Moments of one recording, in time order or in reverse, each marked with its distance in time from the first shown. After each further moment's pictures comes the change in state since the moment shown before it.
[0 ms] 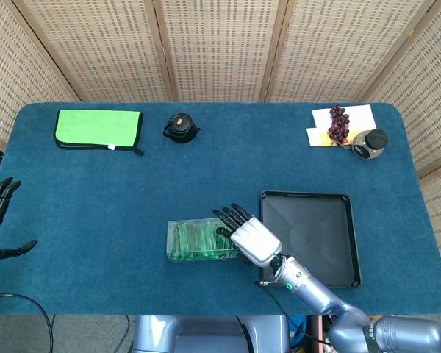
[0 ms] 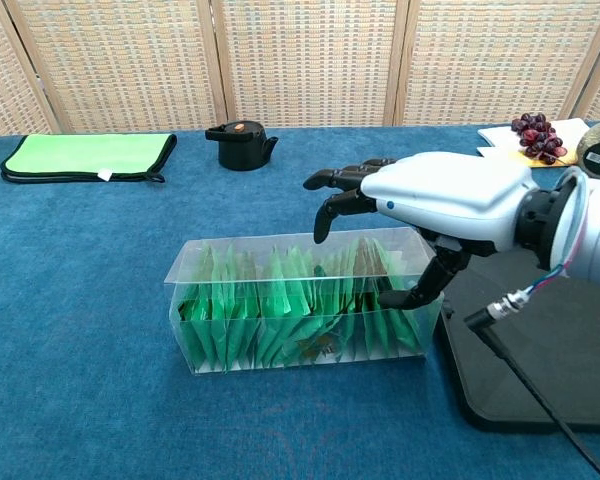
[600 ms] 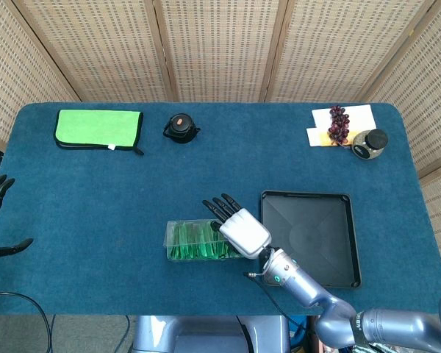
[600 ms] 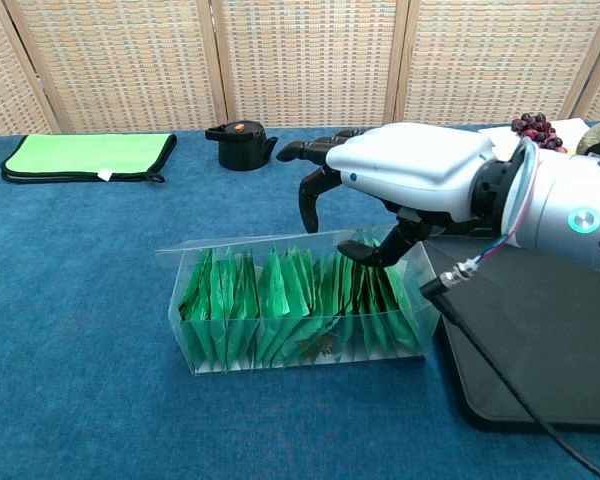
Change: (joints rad) left arm 0.003 0.014 -0.007 0.010 -0.007 0.004 -0.047; right arm 0.080 -0.037 0.041 -0.003 0.089 0.022 -0.103
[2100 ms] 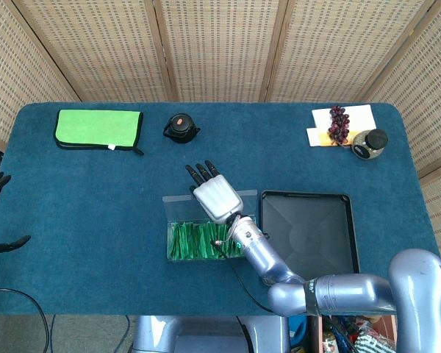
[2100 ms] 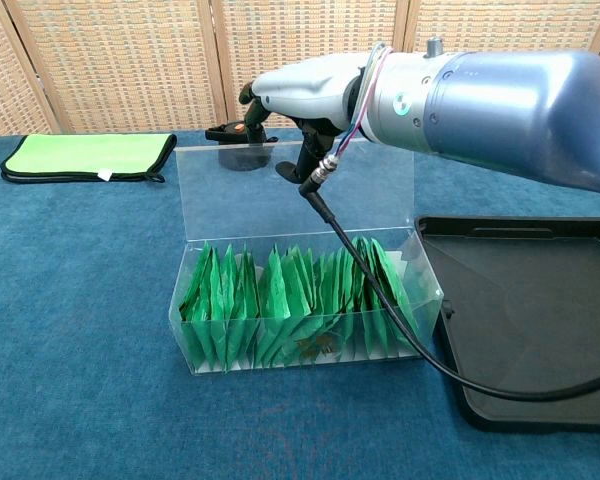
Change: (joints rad) left arm -0.015 0.016 -0.009 0.023 -0.016 -0.036 -0.064; right arm 0.393 -0.069 0.103 0.049 0.671 0.095 -0.315
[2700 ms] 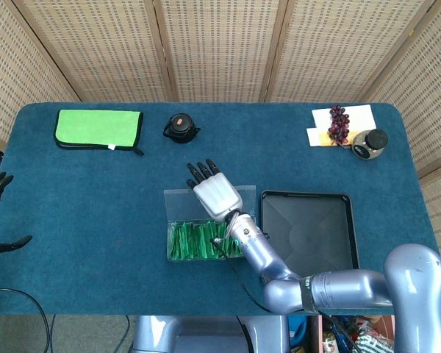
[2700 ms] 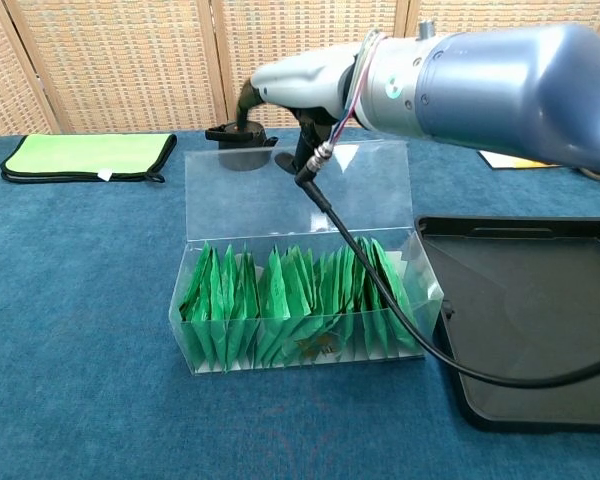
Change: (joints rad) left arm -0.004 -0.001 0.001 0.000 0.002 -0.005 0.002; right arm 0.065 0.026 -0.020 -0.016 0.064 0.039 0.014
